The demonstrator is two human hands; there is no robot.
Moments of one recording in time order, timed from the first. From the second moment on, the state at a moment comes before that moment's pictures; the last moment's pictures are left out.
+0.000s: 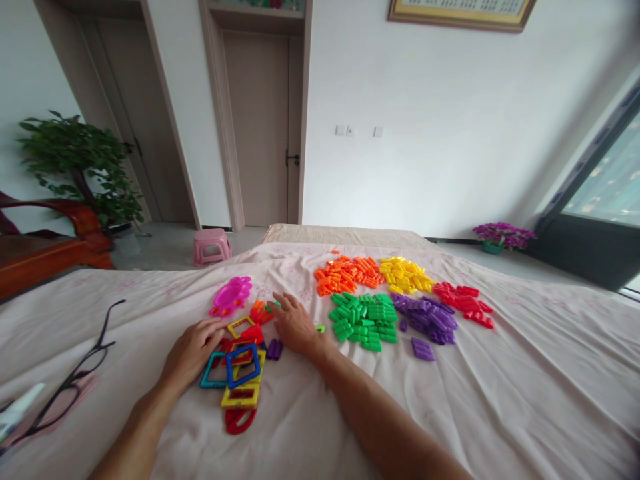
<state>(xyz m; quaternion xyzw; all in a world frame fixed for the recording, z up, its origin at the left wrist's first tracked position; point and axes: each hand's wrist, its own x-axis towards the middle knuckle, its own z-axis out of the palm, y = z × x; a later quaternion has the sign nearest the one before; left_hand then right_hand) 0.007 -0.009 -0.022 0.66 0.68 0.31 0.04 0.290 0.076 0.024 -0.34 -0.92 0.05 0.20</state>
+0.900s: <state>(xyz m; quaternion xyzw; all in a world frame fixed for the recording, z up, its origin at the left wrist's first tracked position) -0.002 -0.006 -0.030 0.66 0.68 0.32 0.06 0.330 0.086 0.083 -0.47 -0.86 0.12 0.16</state>
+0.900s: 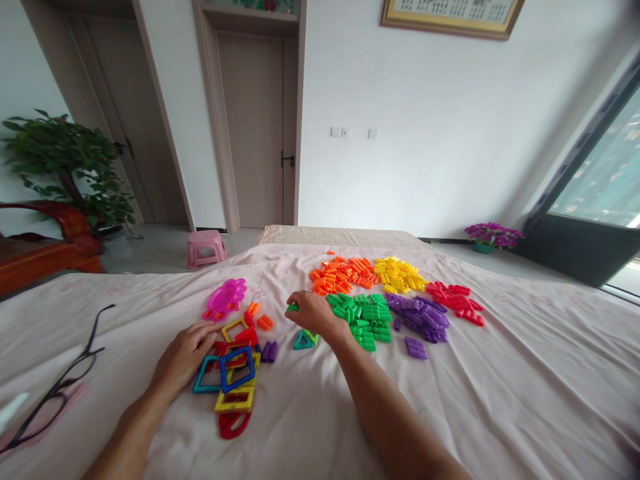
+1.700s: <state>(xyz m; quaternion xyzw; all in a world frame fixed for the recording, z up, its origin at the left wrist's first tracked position) 0.005 -0.008 -0.020 0.65 0.69 0.33 0.08 0.376 0.084 0.132 -0.46 -0.86 0.10 0.19</state>
